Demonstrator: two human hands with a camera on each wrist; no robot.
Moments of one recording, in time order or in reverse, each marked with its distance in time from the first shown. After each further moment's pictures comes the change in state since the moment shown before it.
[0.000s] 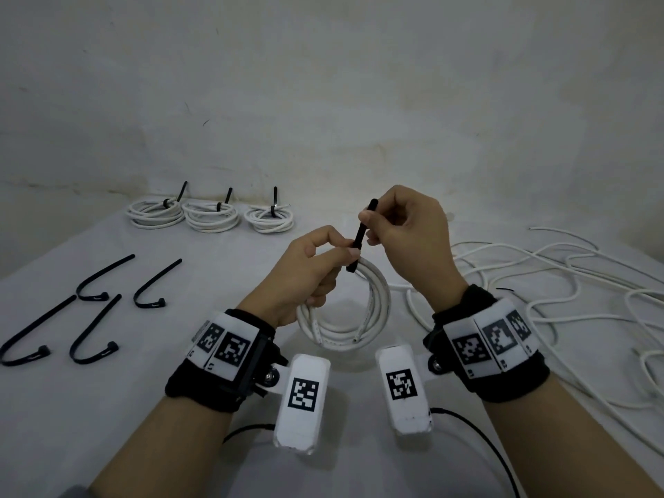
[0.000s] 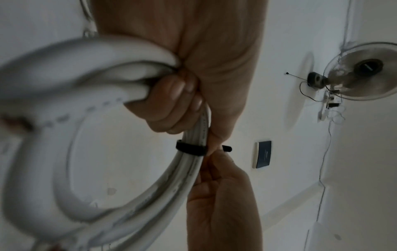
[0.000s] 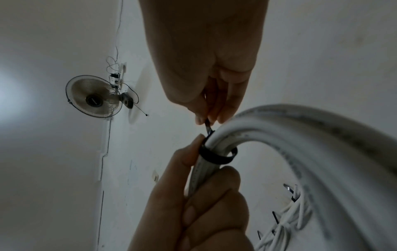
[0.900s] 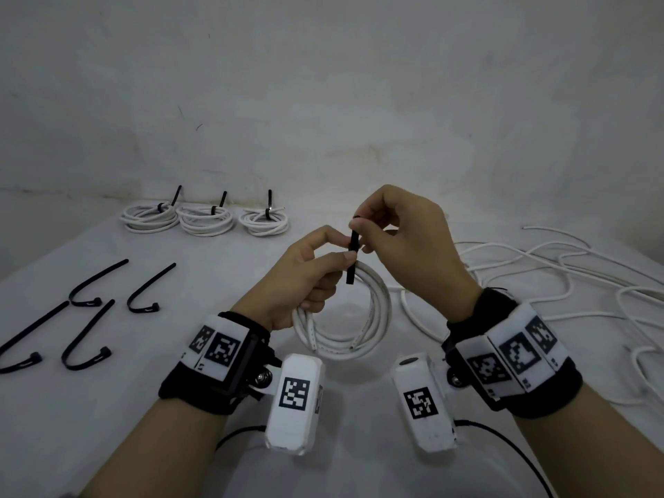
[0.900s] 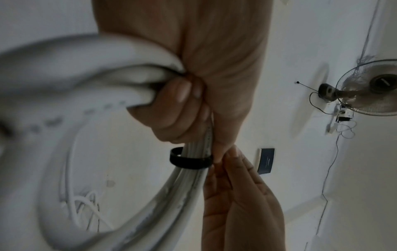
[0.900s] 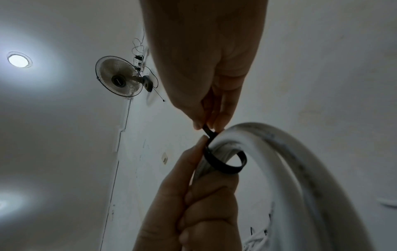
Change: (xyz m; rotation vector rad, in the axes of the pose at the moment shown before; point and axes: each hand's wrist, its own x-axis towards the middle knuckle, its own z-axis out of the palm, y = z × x) left_hand -0.004 0.006 0.004 -0.039 -0.105 -0.023; right_hand -0.009 -0.021 -0.016 -0.134 -0.138 -0.153
